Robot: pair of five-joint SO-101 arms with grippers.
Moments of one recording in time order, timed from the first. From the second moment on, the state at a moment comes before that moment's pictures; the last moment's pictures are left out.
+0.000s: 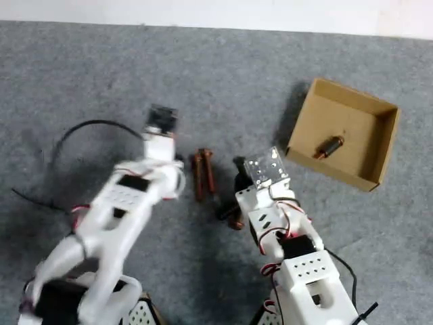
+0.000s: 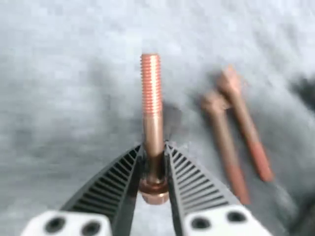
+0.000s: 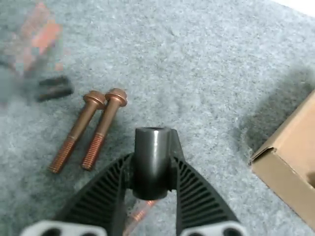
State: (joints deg) left arm 8.4 -22.1 57.5 26.8 9.5; right arm -22.7 -58.5 84.2 12.4 12.8
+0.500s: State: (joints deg) left arm -3.3 -45.5 65.8 35.6 -30.7; right arm -22.5 -58.5 85.2 12.4 12.8
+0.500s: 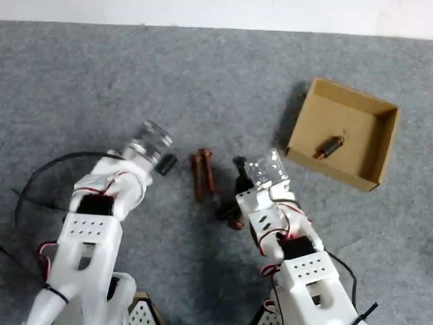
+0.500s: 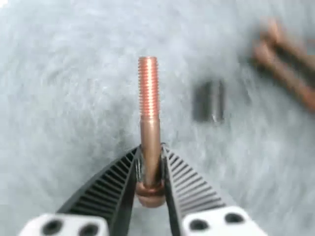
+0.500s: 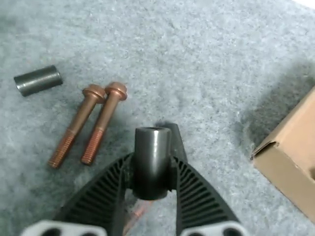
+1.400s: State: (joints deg) left arm -13.3 19.4 -8.8 85.7 -65.1; right arm -22.5 -58.5 85.2 12.4 12.8
